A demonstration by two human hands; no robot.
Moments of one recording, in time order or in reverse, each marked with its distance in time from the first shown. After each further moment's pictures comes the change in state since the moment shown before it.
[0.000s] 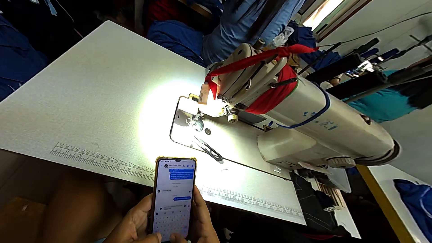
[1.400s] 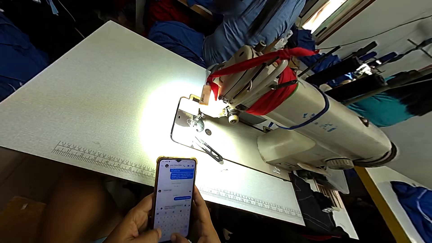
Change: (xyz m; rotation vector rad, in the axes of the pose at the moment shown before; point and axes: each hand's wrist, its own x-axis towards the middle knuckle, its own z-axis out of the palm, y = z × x) left_hand -0.002 0.001 0.002 0.022 0.028 0.000; right_hand -0.001 -0.001 -0.001 0.012 -0.015 0.022
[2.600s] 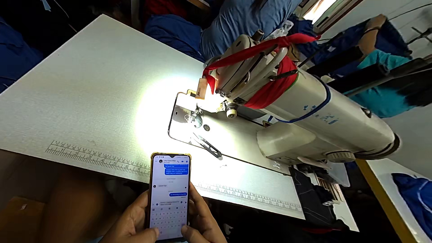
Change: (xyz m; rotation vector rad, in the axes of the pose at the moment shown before) left_hand 0.001 -0.003 -0.003 -0.061 -0.002 -0.017; right_hand 0.001 -0.005 -0.012 0.139 -0.089 0.053
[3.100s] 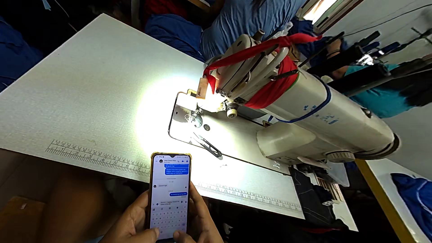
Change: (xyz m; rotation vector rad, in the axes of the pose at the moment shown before) left_hand -0.001 0.000 0.000 0.000 0.000 0.000; right_hand 0.000 -0.001 0.009 -0.025 0.052 0.017
